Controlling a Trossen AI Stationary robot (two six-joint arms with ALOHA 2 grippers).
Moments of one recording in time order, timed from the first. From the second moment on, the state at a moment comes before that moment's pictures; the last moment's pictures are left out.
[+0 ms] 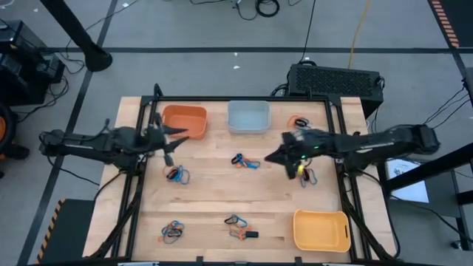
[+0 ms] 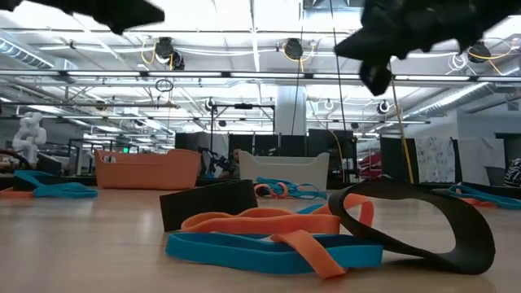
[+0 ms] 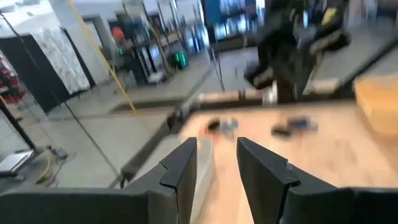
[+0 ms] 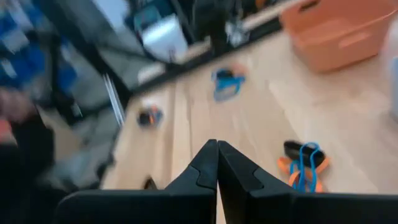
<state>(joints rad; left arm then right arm) -0.08 0.57 0.51 -0.02 -0.39 0.22 -0.01 1.10 0.61 0.15 -0.13 0.45</state>
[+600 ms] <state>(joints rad) -0.08 0.85 0.61 -0.31 -0.31 0.11 0.05 1.69 1.13 -0.39 0.02 -0.01</state>
